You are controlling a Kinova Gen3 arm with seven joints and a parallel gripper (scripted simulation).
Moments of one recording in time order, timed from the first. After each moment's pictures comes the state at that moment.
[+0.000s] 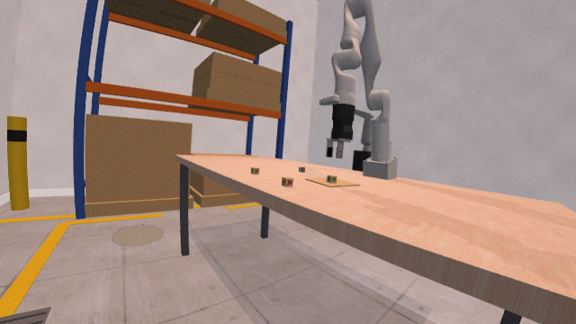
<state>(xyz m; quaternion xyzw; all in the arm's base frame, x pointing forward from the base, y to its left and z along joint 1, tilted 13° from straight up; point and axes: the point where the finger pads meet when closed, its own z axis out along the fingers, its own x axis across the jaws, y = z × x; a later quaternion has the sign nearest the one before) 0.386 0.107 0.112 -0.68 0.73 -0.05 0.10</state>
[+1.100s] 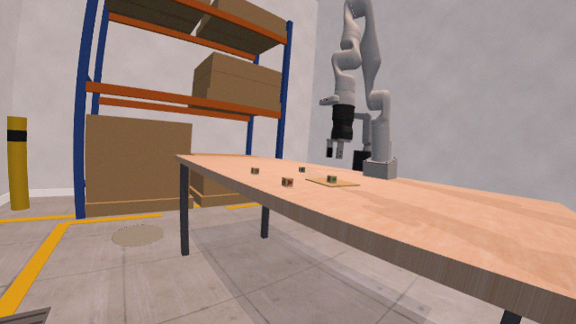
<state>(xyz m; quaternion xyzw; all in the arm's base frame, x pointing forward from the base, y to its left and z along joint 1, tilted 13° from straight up) 0.387 0.107 0.111 -0.68 0.73 -0.05 0.10</state>
